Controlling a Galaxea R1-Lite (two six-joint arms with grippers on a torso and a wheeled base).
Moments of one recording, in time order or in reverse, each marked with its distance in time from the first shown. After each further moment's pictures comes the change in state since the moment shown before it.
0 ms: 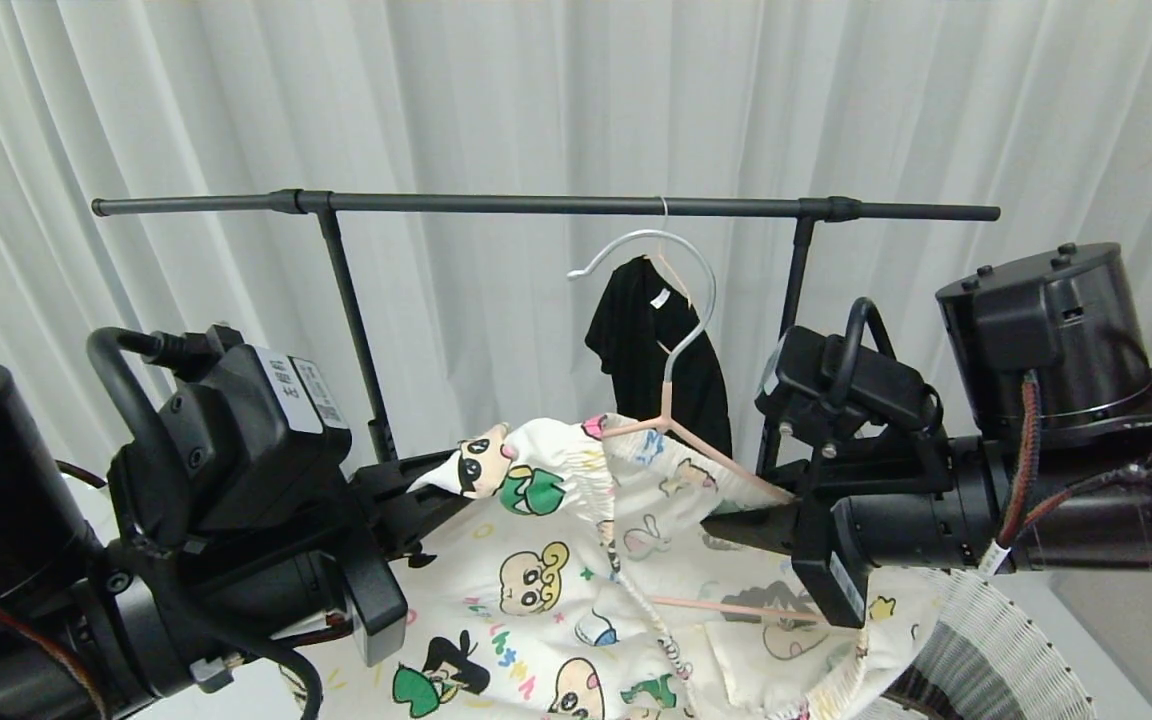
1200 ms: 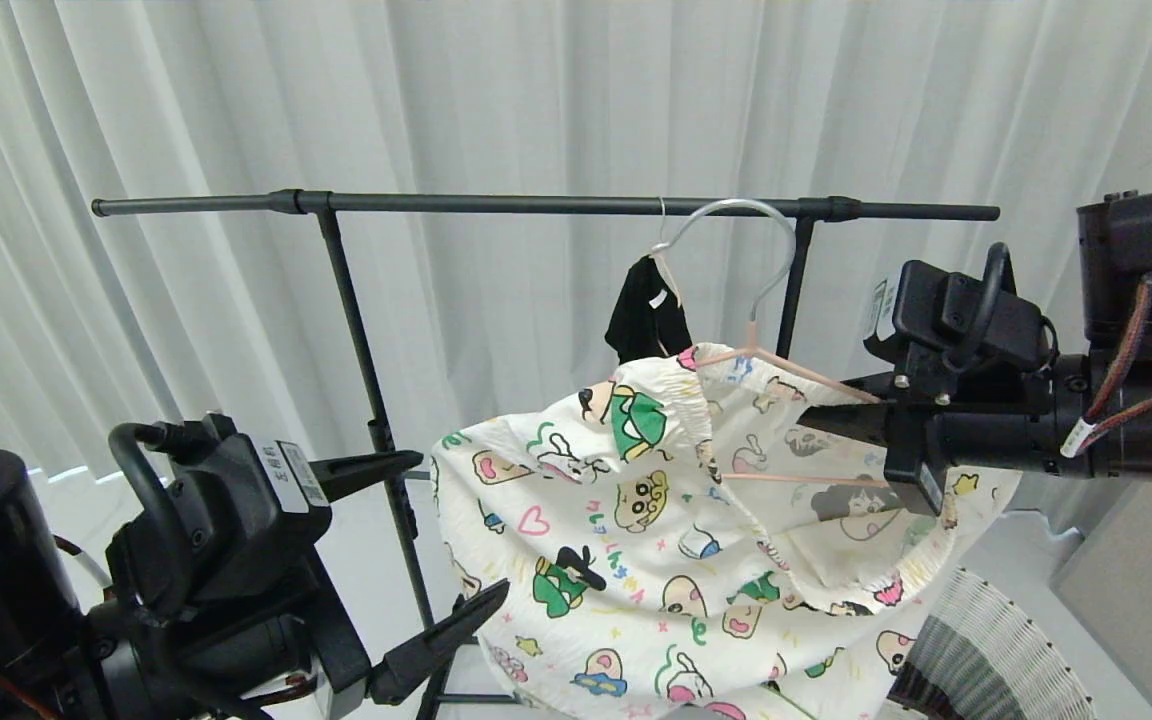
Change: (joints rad) left arm 0.074 -0.035 0.142 -0.003 0.011 -0.011; right arm -0.227 -0.071 -0.001 -0.067 0.057 -0.365
